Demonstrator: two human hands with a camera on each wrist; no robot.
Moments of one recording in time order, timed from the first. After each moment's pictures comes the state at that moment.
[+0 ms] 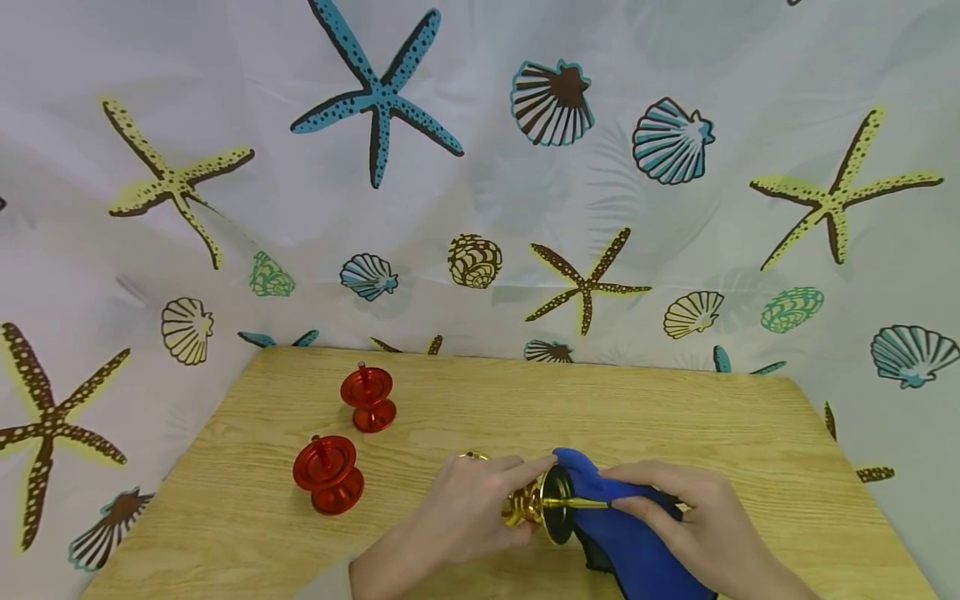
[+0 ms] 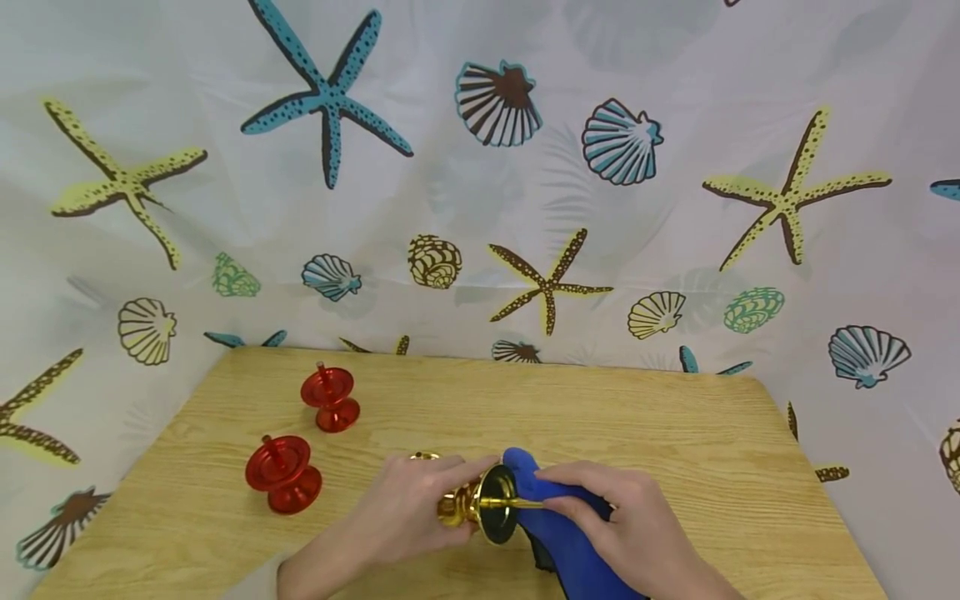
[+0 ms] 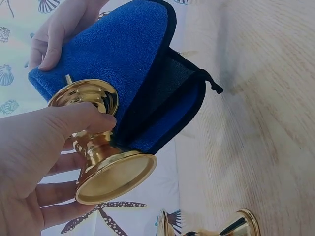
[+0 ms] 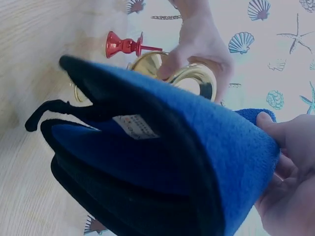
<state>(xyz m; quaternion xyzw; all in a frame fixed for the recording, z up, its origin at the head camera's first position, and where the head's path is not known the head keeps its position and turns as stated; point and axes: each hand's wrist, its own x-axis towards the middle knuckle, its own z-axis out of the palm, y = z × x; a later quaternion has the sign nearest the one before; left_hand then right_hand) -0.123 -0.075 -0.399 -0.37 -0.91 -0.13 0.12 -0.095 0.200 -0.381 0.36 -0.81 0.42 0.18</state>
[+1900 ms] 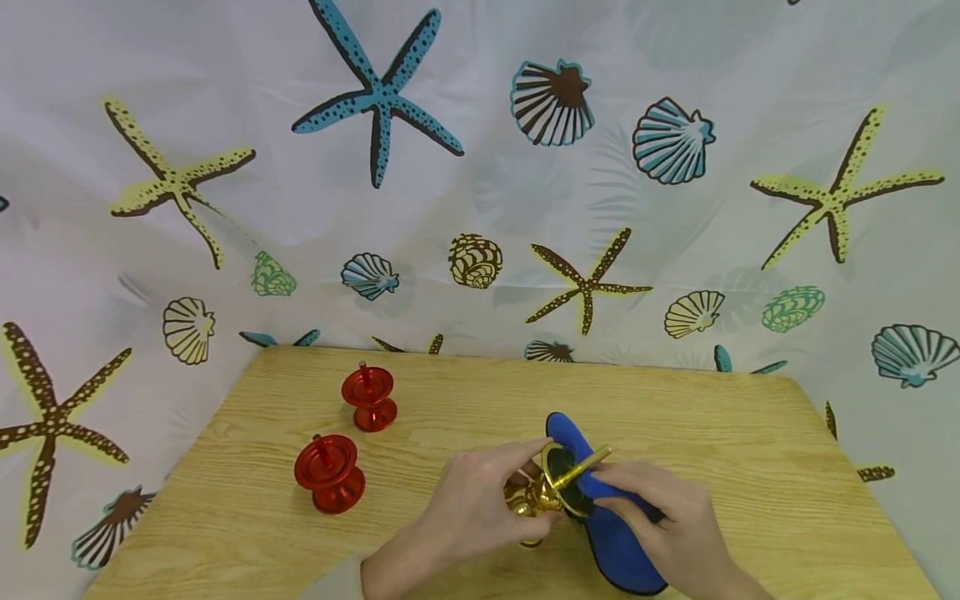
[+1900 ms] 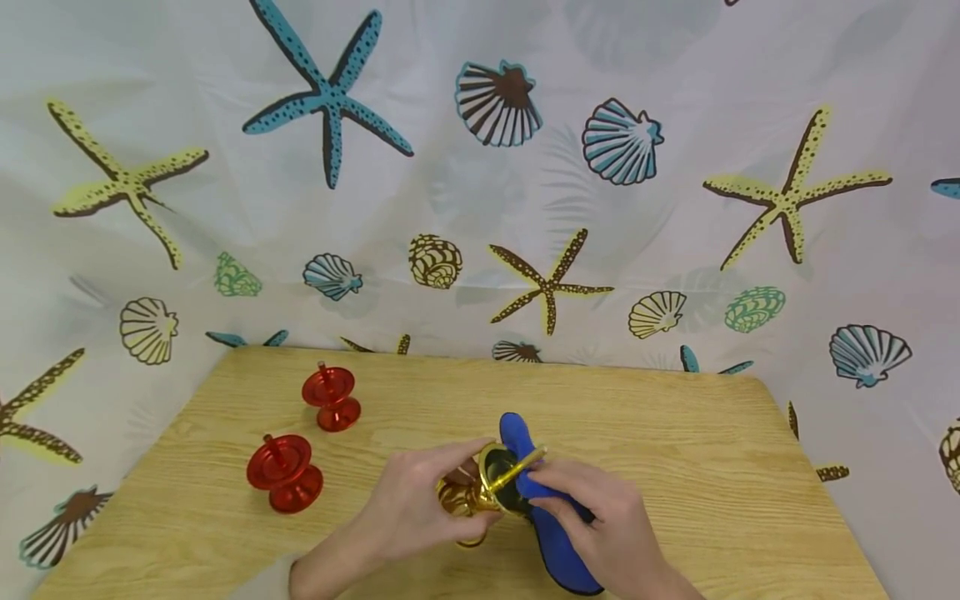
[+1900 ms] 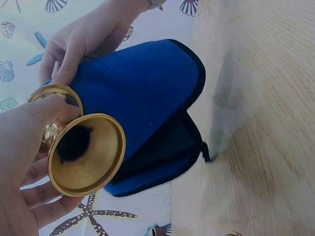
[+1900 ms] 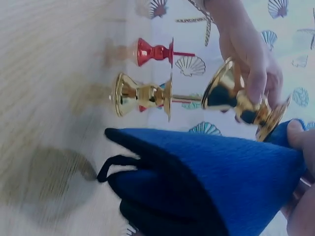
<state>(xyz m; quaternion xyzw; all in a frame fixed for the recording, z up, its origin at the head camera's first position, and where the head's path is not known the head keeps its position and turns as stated) -0.125 -0.066 -0.406 -0.35 -0.86 -0.32 0.17 -0.107 0.185 -0.419 0.38 -0.76 0.44 0.28</state>
